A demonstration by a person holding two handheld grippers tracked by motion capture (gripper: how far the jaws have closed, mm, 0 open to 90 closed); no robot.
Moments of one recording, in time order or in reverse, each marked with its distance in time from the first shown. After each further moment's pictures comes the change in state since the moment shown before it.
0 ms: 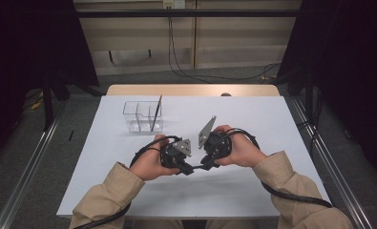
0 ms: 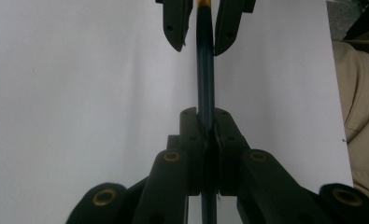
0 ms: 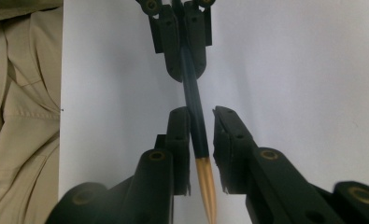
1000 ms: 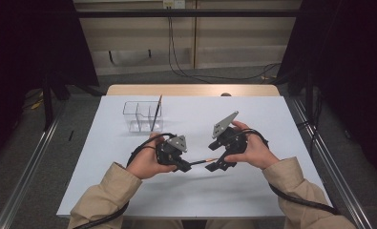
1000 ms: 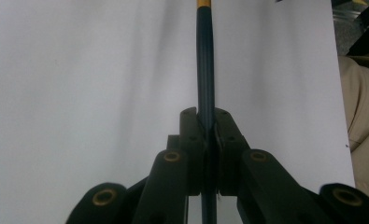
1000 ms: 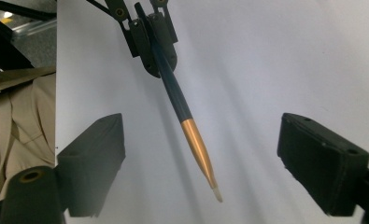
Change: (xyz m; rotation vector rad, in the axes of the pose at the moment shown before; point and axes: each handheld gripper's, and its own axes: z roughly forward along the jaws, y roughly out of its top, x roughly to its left) left arm 0.007 -0.008 -0.008 -0.043 0.016 -0.061; right arm -0.014 -0.036 -0.008 -0.247 -0.019 0.153
